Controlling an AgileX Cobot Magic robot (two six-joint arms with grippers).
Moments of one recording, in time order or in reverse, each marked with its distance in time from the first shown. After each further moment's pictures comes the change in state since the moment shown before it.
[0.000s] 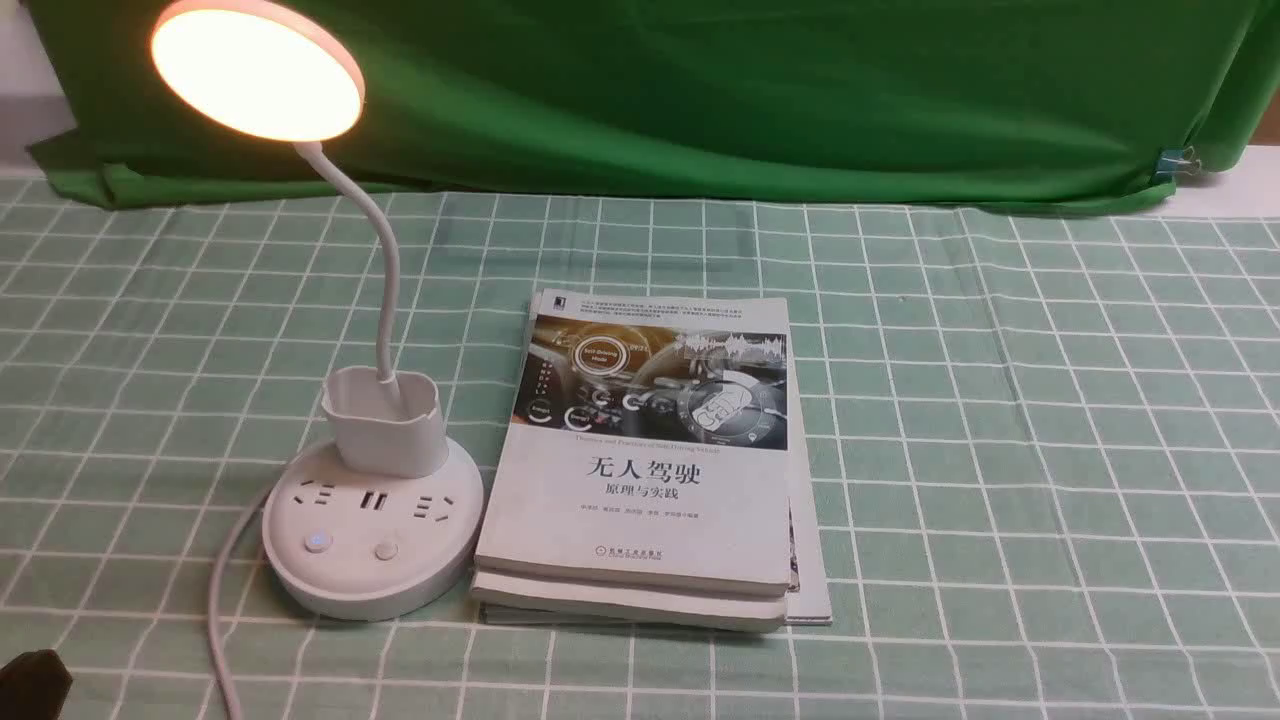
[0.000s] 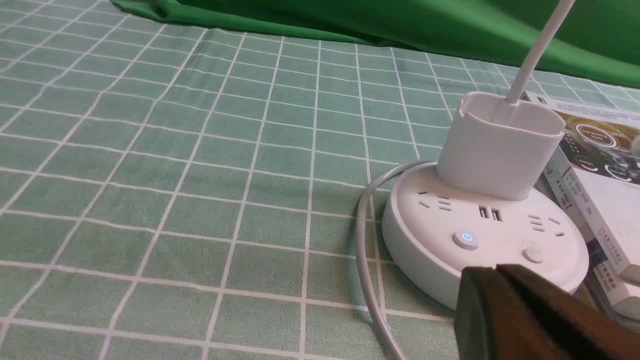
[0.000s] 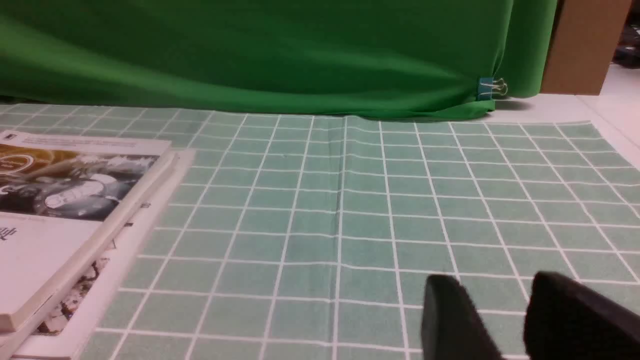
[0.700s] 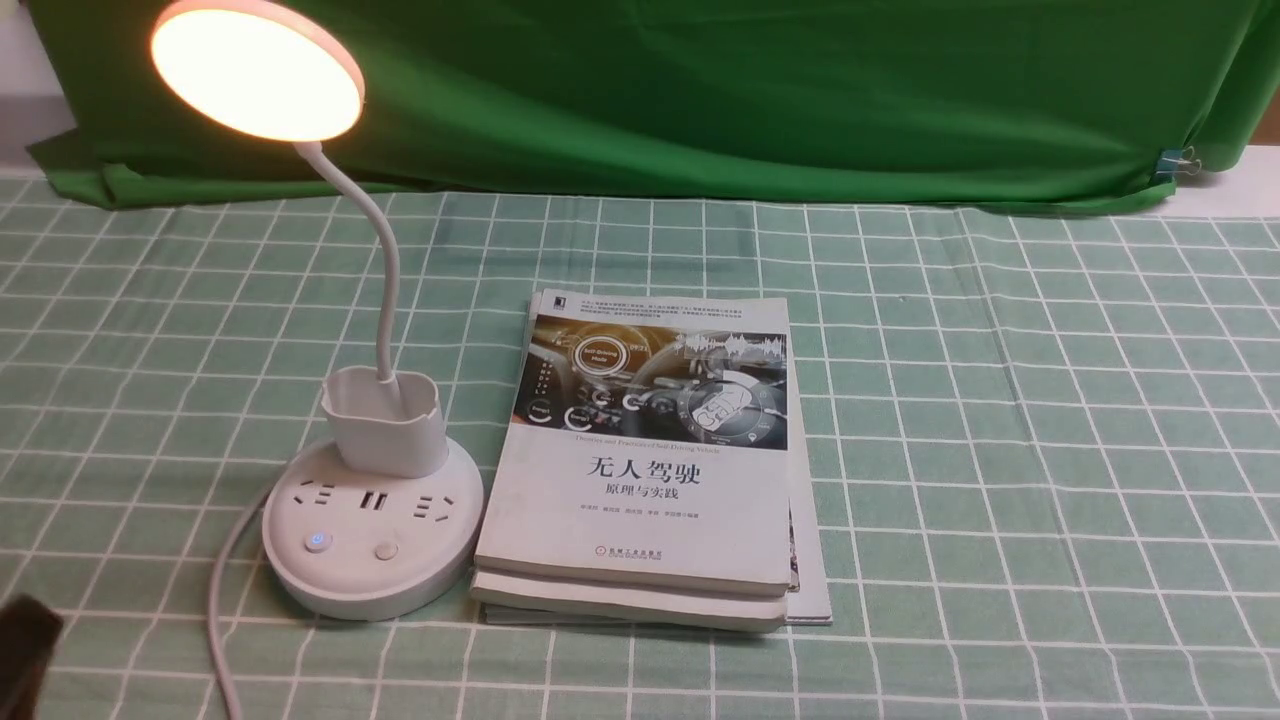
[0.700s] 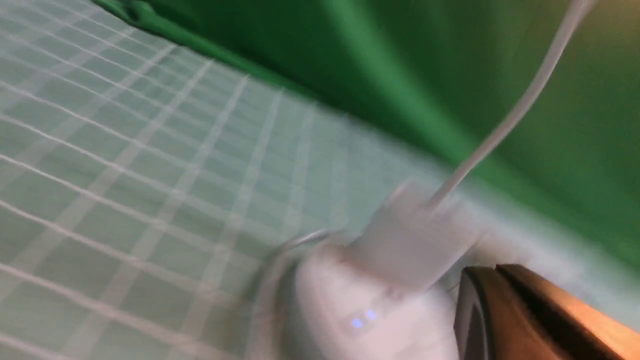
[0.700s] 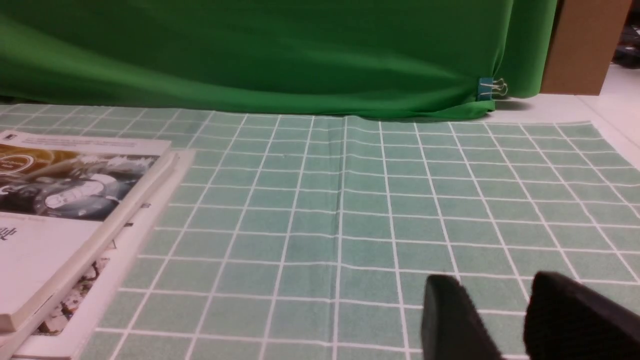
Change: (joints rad) right arm 0.000 0.000 0.000 0.000 0.000 0.000; left arm 0.000 0.000 0.000 -0.364 -0.158 -0.095
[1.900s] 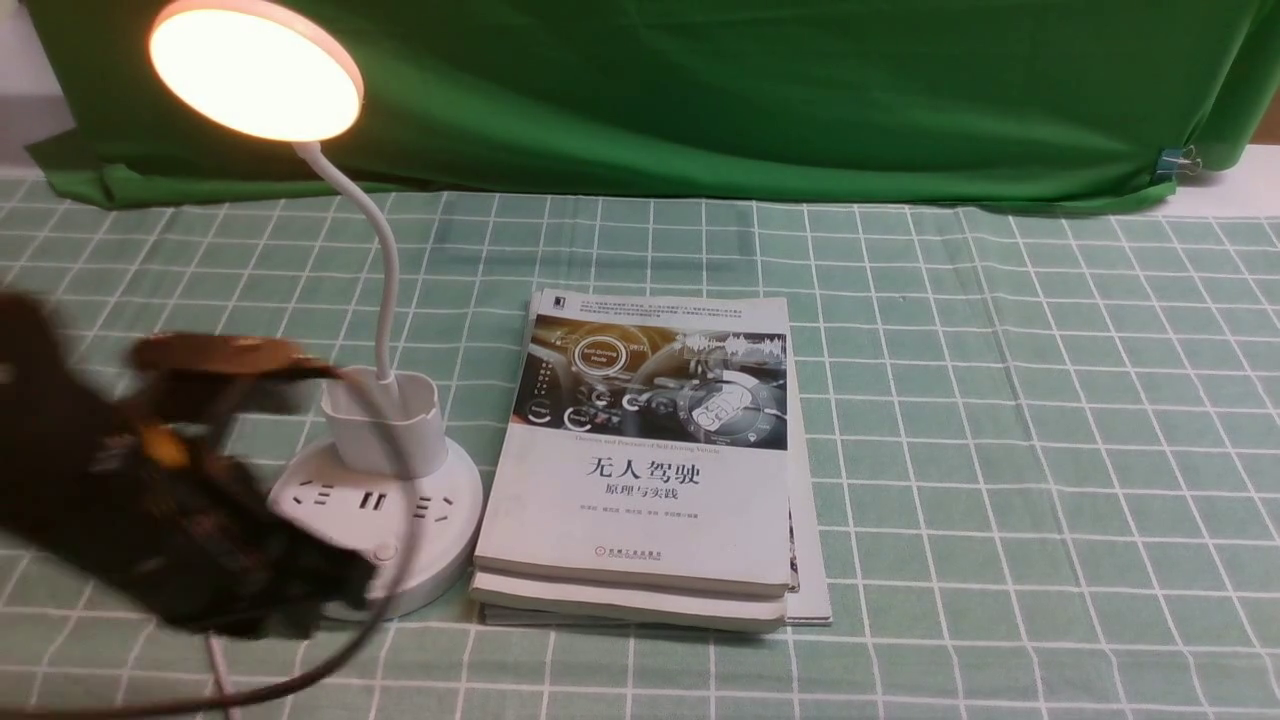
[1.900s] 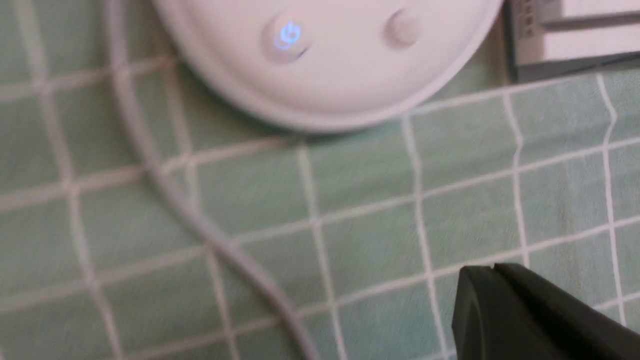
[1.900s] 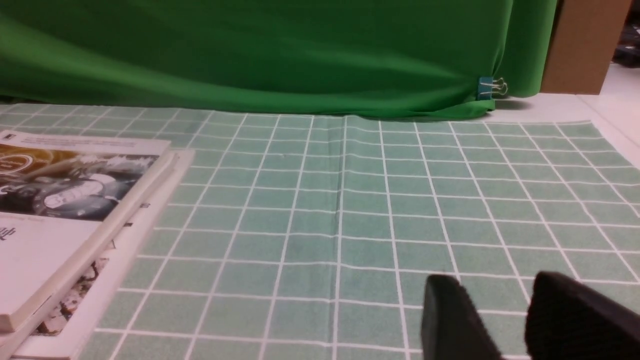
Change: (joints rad) right arm 0.000 0.000 0.000 0.000 0.000 0.000; left arm -0.322 1.329 -0.847 0.394 0.742 0.078
